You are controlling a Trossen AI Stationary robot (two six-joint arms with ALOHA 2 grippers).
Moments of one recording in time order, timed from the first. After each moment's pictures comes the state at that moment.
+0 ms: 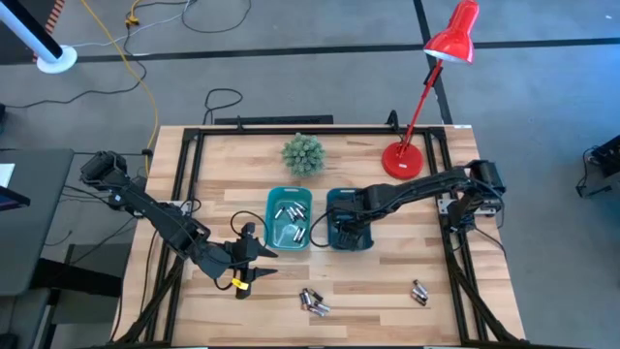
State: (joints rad) left arm -0.63 1.26 0.88 -0.12 -0.52 -0.46; right arm 0.10 1.74 1.24 -0.84 0.10 0.47
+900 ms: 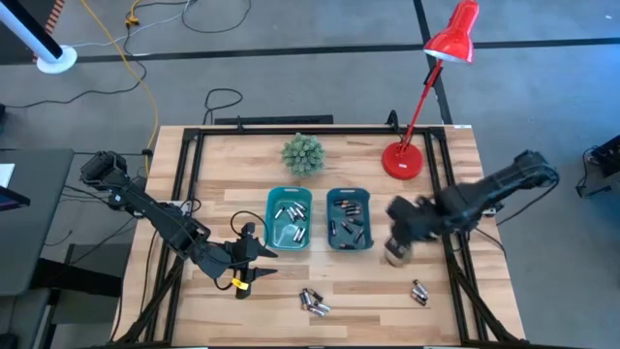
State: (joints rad) left arm -0.63 1.26 0.88 -0.12 -0.52 -0.46; right arm 0.38 1.25 1.17 -1.19 0.18 1.05
